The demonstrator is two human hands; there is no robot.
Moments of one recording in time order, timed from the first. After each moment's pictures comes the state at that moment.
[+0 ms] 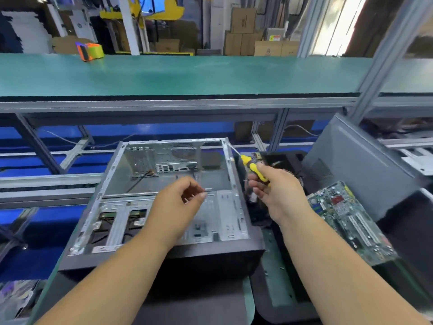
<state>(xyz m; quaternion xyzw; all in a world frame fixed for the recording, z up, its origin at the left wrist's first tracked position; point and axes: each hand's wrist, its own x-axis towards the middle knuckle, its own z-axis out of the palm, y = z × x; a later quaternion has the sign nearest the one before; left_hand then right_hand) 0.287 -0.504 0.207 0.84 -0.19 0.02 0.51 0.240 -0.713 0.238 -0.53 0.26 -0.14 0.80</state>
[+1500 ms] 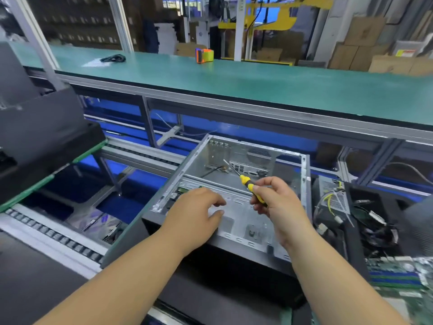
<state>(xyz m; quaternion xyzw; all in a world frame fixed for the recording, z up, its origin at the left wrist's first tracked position) 0.256 -0.424 0.204 0.95 -0.14 0.10 0.26 0.275 -0.619 0.225 -0.70 0.05 0.03 0.72</state>
